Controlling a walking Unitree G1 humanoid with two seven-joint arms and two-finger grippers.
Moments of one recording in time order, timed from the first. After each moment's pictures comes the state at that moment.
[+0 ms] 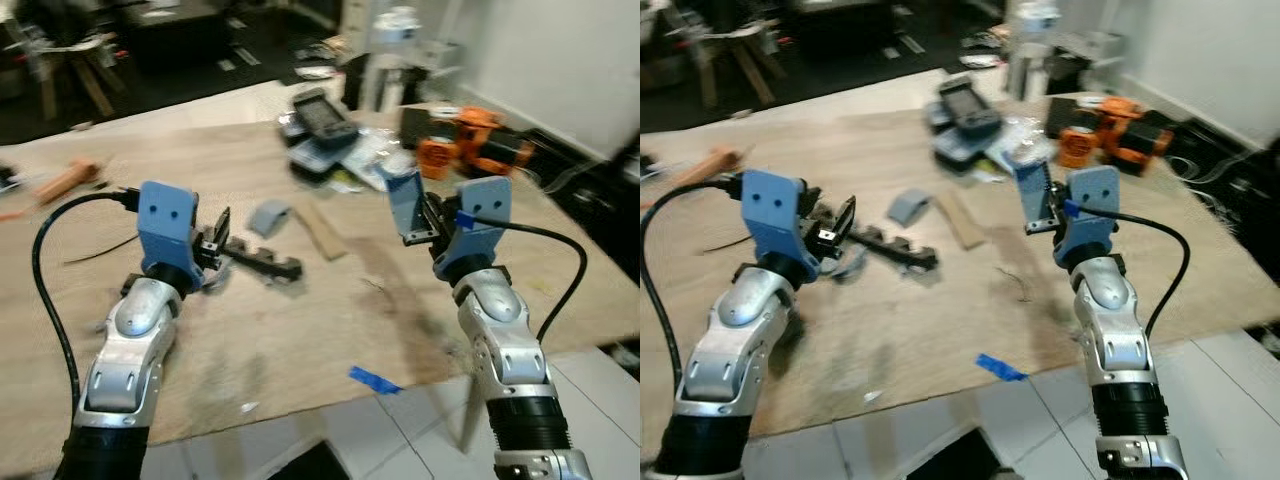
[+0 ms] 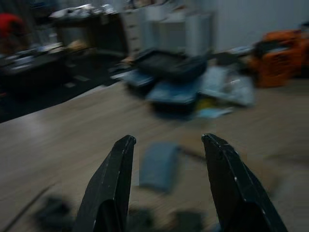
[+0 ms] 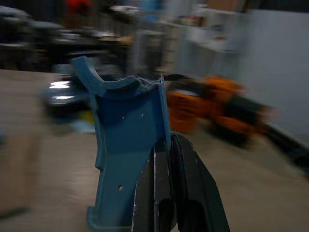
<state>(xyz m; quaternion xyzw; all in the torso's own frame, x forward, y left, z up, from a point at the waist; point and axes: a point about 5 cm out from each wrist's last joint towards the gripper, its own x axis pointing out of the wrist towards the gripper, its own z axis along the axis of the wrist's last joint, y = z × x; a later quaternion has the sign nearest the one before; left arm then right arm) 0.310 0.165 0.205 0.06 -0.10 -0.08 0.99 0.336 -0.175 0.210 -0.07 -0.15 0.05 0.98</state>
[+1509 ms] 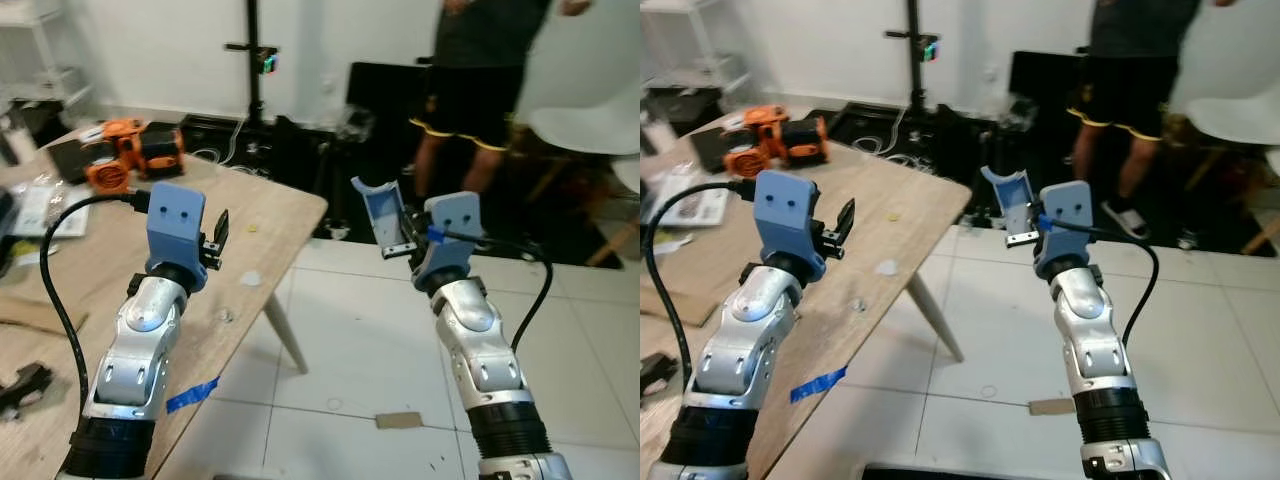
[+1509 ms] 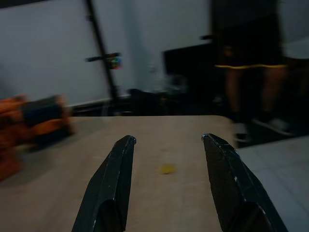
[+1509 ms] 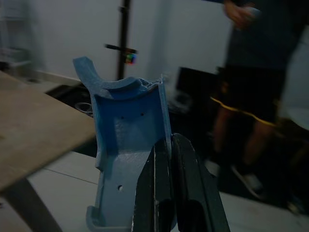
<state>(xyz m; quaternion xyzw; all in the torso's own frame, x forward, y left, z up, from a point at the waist) 0.317 0.170 0.200 0.09 -0.08 -0.05 0.99 0.337 -0.152 0.192 -0.06 -0.14 0.08 0.99</state>
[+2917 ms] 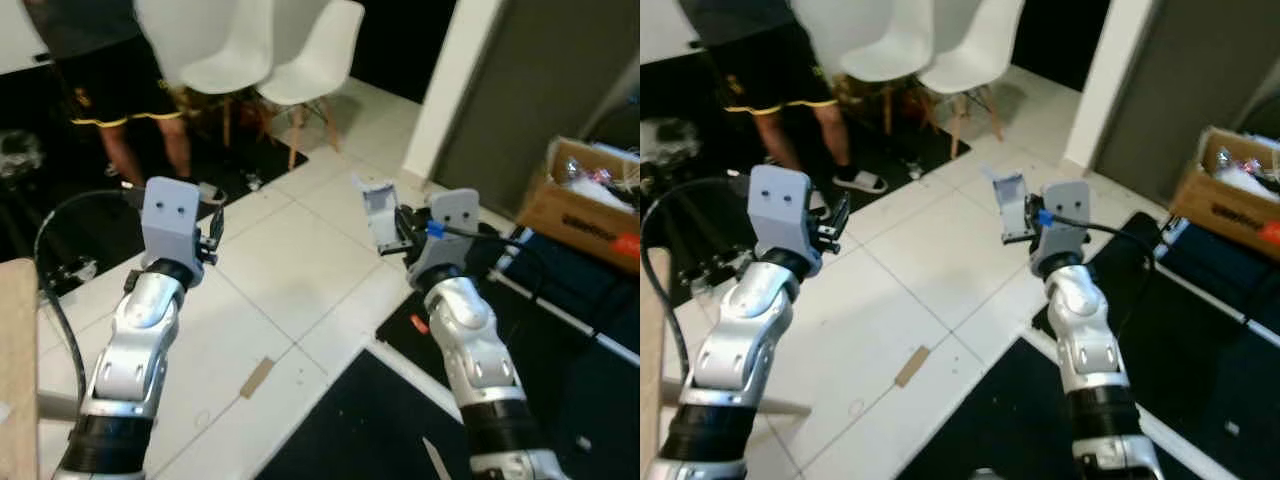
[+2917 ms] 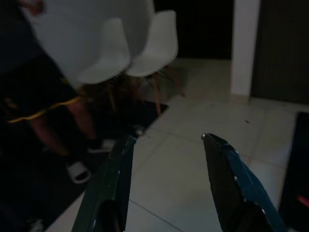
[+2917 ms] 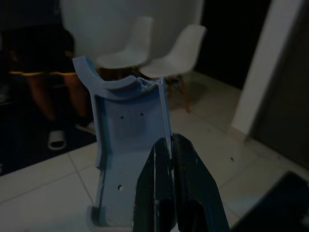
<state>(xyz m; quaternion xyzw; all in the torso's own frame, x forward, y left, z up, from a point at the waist) 0.320 0.174 0.199 0.09 -0.08 -0.03 0.99 0.340 -0.145 0.187 -0.03 -0.12 0.08 0.99</state>
